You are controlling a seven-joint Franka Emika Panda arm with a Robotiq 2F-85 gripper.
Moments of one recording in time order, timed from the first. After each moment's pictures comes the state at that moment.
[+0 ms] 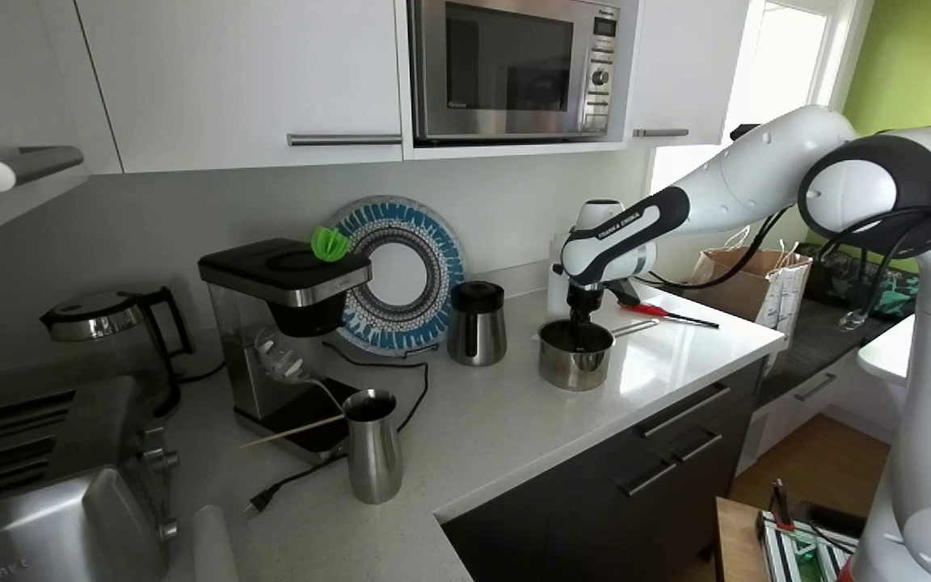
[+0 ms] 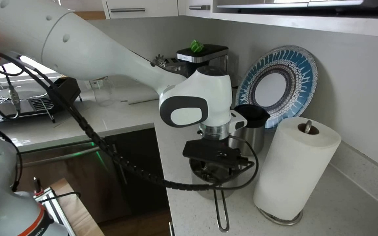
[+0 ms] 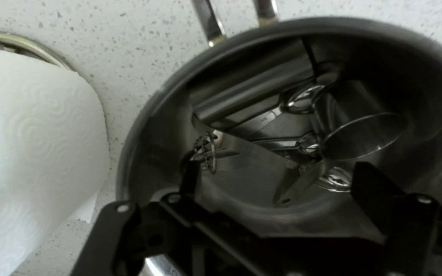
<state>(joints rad) -0.33 0.15 -0.33 -2.06 0.09 2.31 -1.04</state>
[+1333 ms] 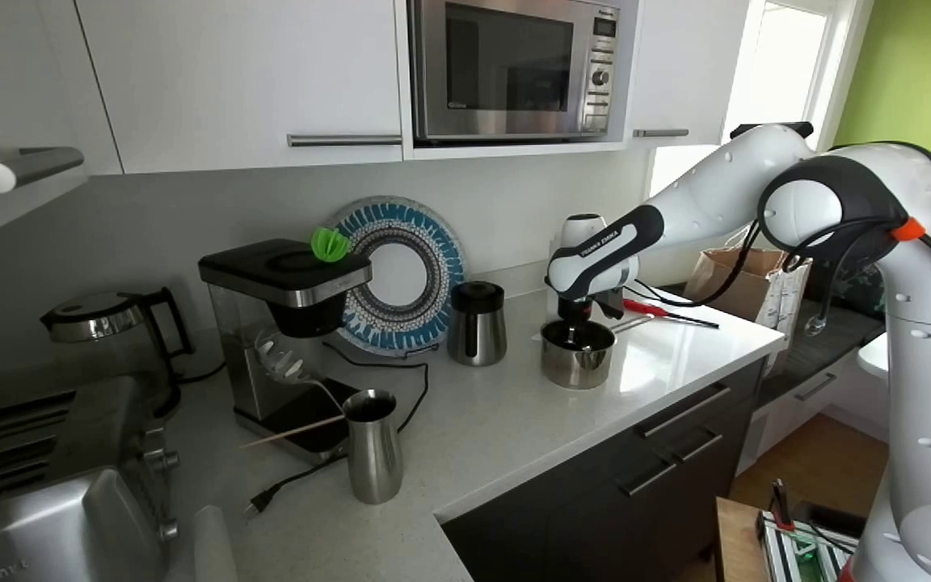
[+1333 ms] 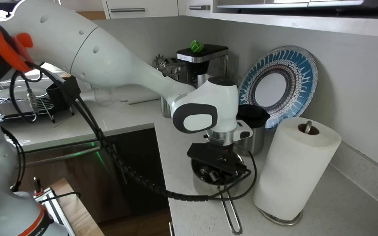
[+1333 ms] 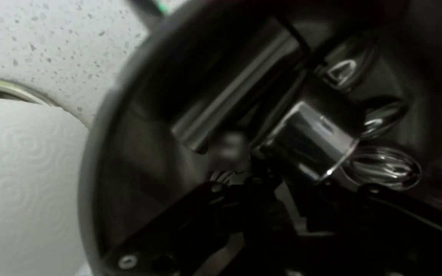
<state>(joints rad) -0.35 0.27 -0.30 -1.98 0.05 2.30 -0.83</state>
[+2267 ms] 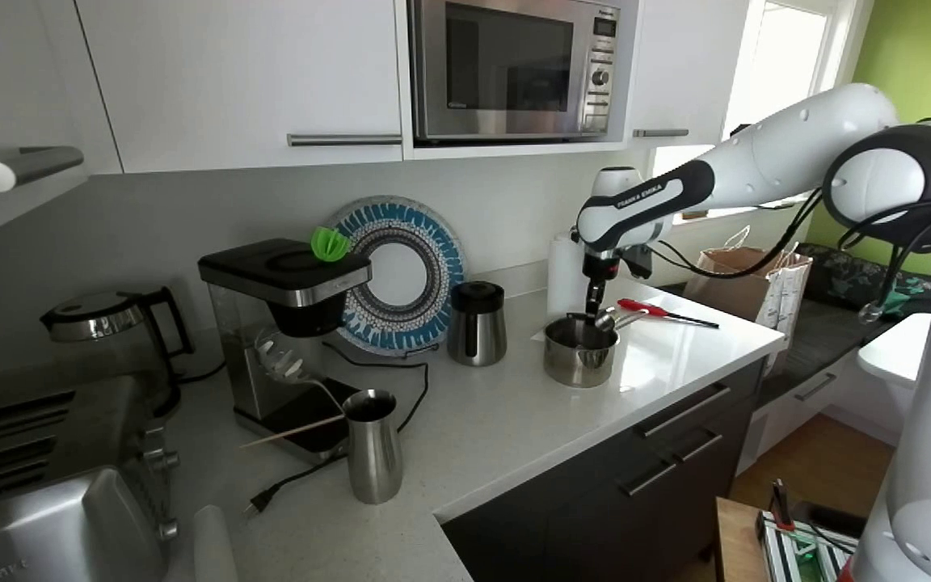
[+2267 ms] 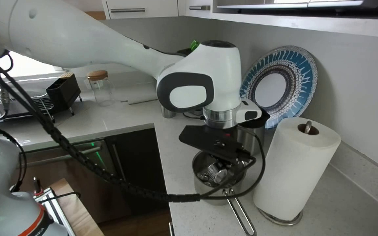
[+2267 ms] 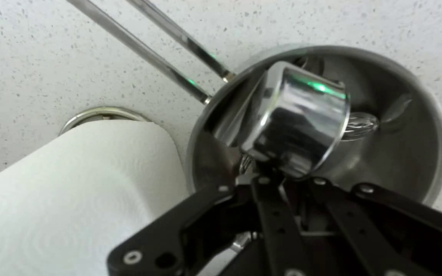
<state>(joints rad) -0.40 0.08 -0.32 -1.98 0.01 2.18 -0.81</state>
